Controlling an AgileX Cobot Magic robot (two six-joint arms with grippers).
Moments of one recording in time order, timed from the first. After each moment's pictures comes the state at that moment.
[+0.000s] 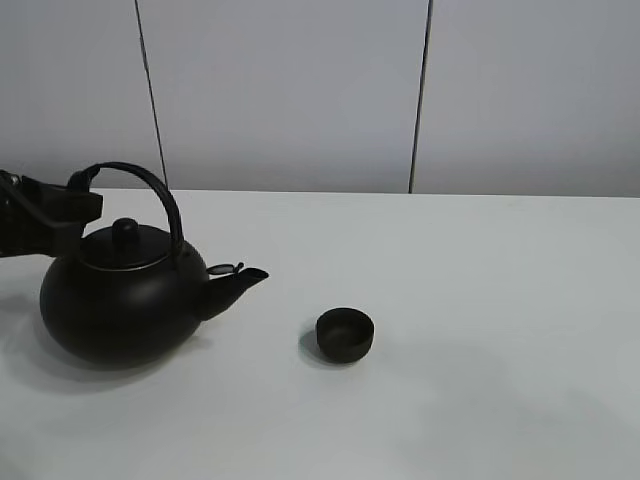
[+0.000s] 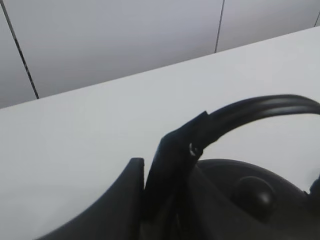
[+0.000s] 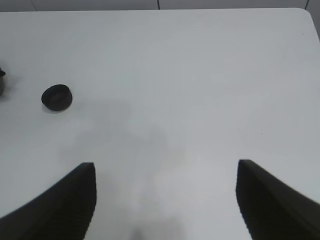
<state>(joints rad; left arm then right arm) -0.10 1.78 -0.46 0.49 -0.98 -0.11 0.15 -0.02 -0.47 -0.06 1.08 0.06</state>
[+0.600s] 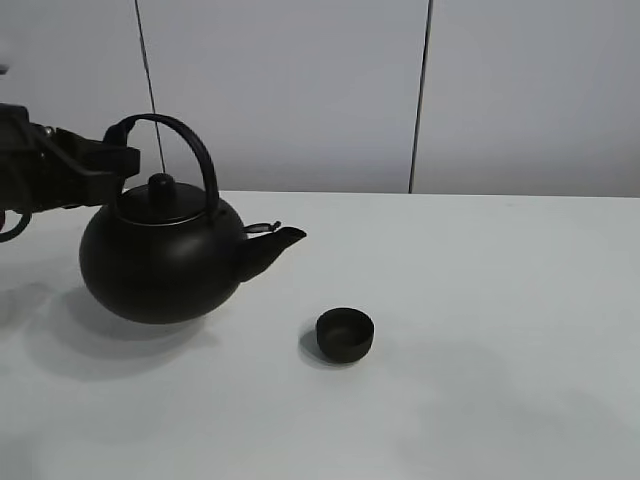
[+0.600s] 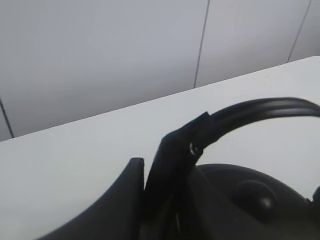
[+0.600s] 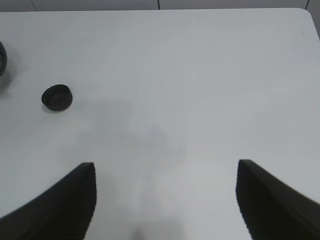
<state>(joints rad) -0.17 1.73 -0.54 0.52 -0.96 -0.22 0.15 -0.02 -0.47 -0.06 1.08 0.06</state>
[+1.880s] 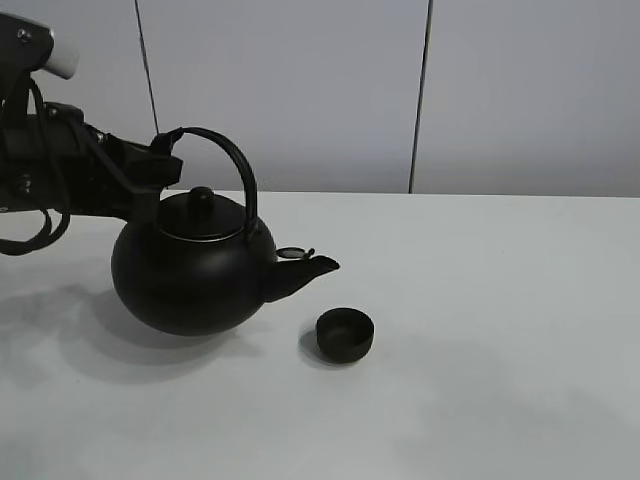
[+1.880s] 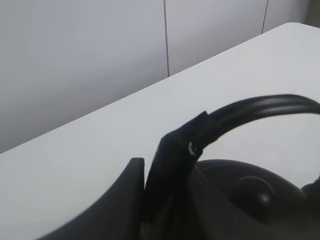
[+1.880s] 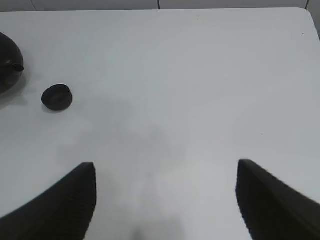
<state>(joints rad) -0.28 1.73 -0.61 0.51 -0.84 -0.13 0.15 -0.02 -0.47 -0.06 1.08 0.06</state>
